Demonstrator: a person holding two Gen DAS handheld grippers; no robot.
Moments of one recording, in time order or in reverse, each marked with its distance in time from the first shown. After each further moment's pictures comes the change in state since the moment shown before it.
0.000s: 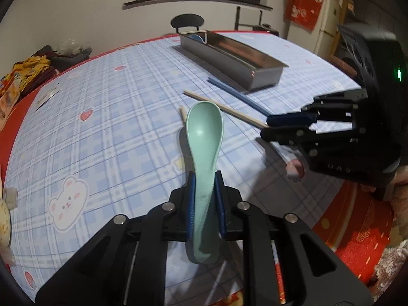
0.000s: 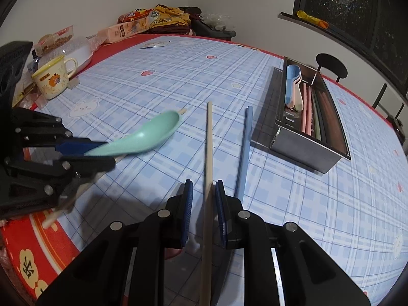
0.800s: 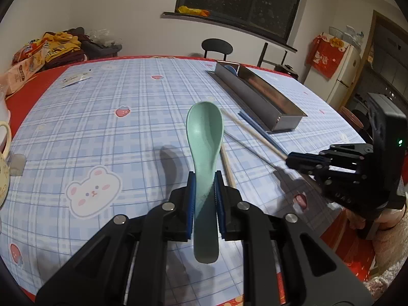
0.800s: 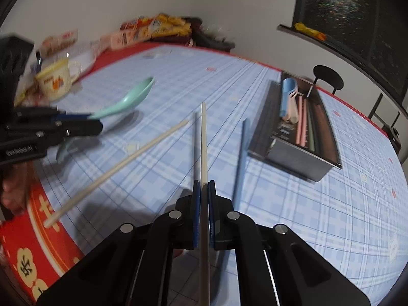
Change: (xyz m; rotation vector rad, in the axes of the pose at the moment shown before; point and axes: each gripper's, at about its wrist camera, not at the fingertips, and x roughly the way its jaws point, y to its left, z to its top) left arm -0.027 0.040 -0.006 -0.226 -0.145 -0.003; right arm -0.019 -0.007 -0.004 0.033 -0.100 0.007
